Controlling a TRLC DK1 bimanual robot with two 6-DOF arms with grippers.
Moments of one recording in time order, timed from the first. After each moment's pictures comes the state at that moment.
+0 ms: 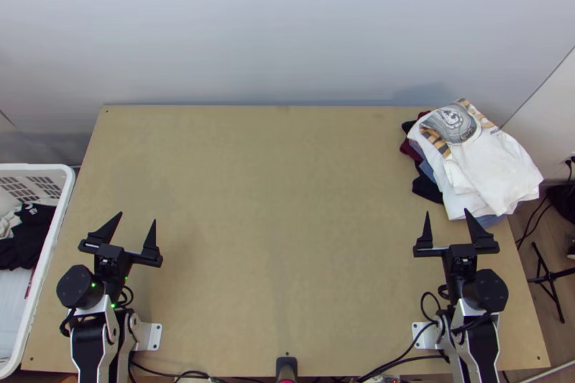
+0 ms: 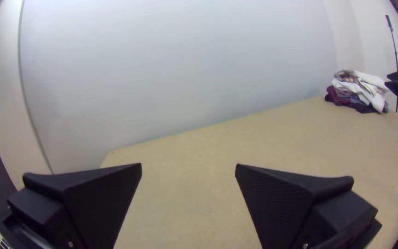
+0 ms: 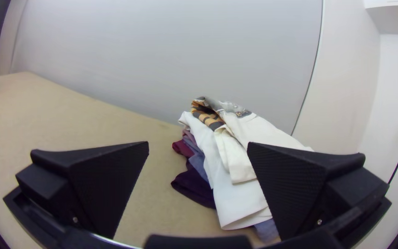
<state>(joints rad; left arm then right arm) 0.20 0.00 0.06 -0.19 0.28 0.27 0.04 0.00 0.01 0.00 0.06 -0.29</state>
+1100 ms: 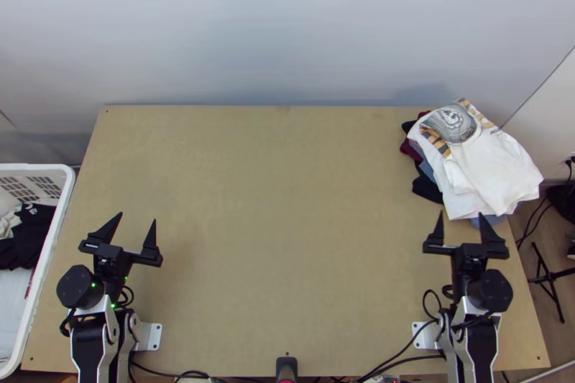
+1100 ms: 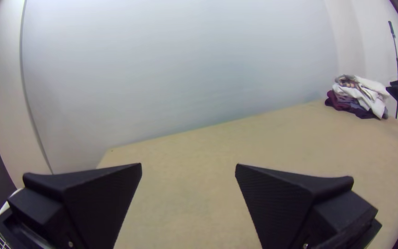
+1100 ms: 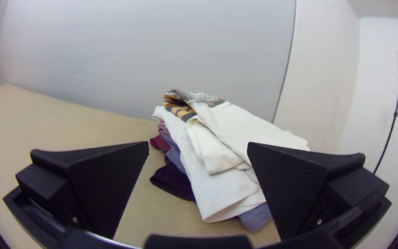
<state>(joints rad) 0.20 0.00 0.06 -0.19 0.28 0.23 -0.09 0.00 0.01 0.00 0.06 -0.22</state>
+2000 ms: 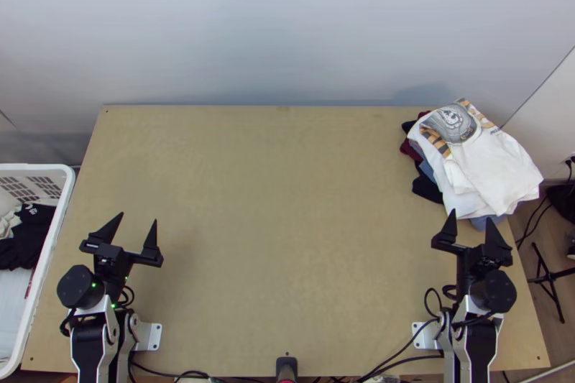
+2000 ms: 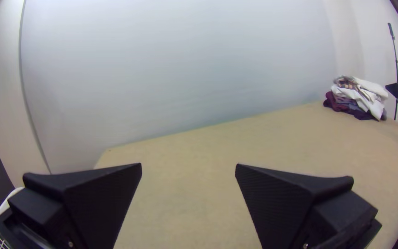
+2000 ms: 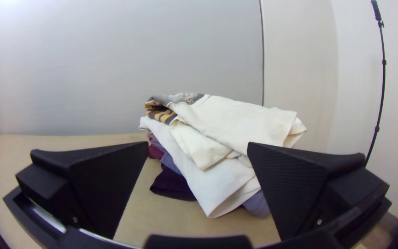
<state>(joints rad) 0.19 0.00 0.06 -0.19 0.28 0.22 -0.19 0.00 0.01 0.00 0.06 0.03</state>
